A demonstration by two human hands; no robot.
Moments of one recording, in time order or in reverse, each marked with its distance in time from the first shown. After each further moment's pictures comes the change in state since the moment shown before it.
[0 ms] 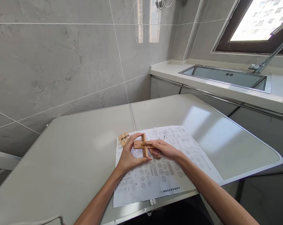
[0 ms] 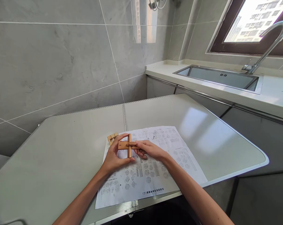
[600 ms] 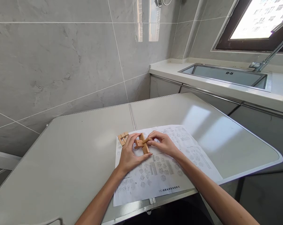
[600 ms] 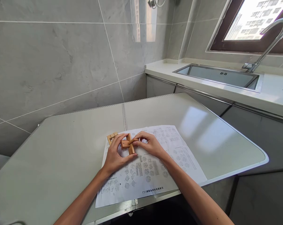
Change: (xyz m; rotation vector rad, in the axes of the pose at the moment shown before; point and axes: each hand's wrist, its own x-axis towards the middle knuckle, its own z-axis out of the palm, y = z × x) left_hand 0.000 0.006 0.007 0.280 0.057 0.015; right_hand 0.003 -0.006 -0.001 -0.381 0.424 -0.391
